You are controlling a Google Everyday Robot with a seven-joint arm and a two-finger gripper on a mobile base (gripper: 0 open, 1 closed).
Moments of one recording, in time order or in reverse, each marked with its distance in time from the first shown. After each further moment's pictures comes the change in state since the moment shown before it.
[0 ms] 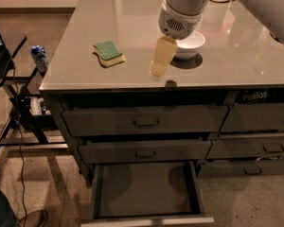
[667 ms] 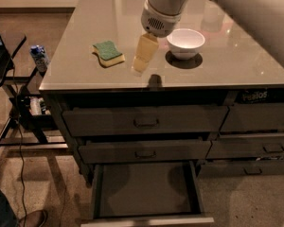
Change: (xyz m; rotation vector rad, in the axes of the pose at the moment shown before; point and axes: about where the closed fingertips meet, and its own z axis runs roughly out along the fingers) arm -0.042 -0.007 0.018 0.010 -0.061 -0.006
